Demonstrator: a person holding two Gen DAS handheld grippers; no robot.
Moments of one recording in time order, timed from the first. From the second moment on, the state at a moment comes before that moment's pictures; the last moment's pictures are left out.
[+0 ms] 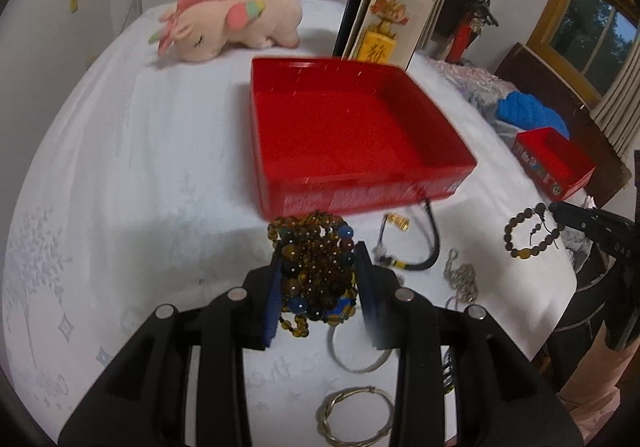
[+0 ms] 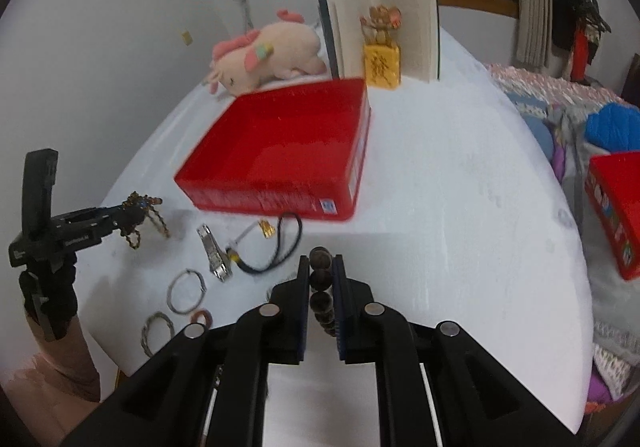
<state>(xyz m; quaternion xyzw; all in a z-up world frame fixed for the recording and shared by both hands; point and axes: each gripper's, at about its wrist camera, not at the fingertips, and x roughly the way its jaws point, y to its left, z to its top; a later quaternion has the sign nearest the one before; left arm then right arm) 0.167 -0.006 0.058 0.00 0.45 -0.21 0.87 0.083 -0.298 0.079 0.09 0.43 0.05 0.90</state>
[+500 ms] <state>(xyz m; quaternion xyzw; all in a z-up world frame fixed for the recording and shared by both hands) 0.237 -0.041 0.105 0.01 0.43 -0.22 0.88 0.195 -0.280 0.116 0.09 0.41 0.11 0.90</state>
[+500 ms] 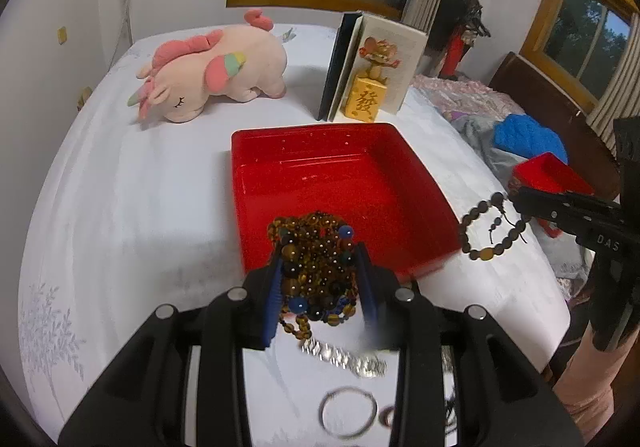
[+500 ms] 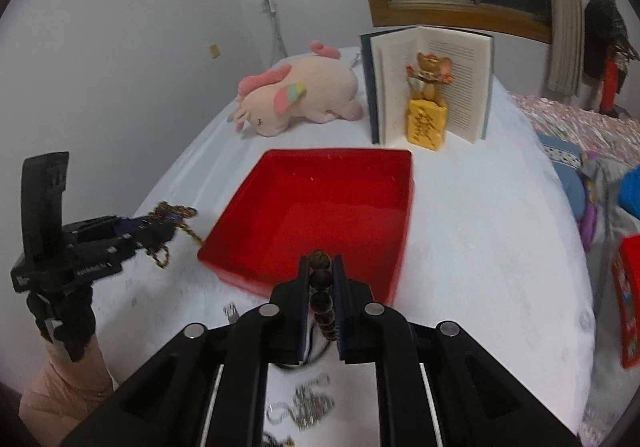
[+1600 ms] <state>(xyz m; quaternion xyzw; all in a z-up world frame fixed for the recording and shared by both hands) 0.354 -0.076 0.010 0.01 0.52 -0.19 0.84 0.317 -0.270 0.006 0.09 0.52 0.10 0.84</state>
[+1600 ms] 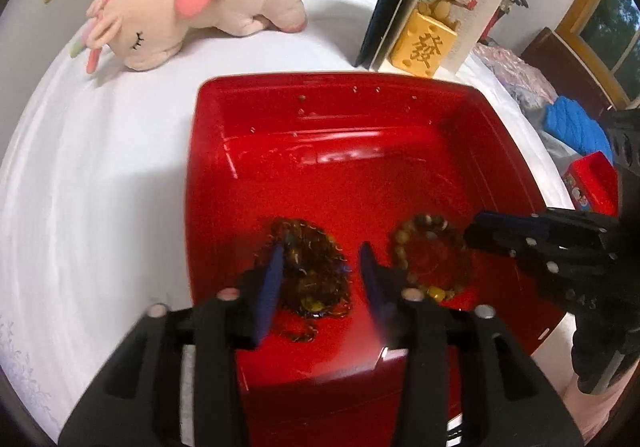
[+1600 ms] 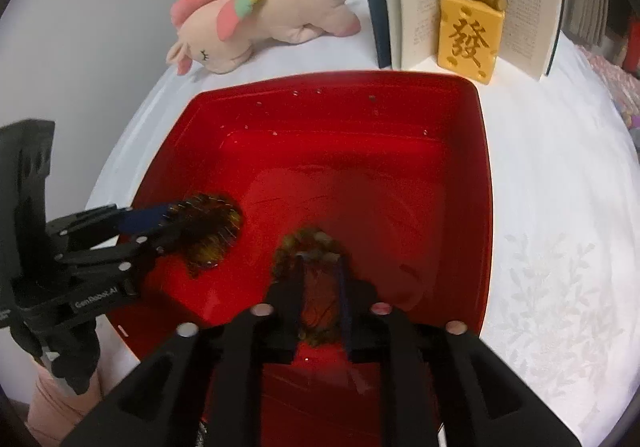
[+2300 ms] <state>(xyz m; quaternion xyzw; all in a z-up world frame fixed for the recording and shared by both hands) 0.288 -0.048 0.054 0.02 0.47 -0.17 0.87 0.241 -0.260 0.058 0.07 0.46 0.11 0.88</state>
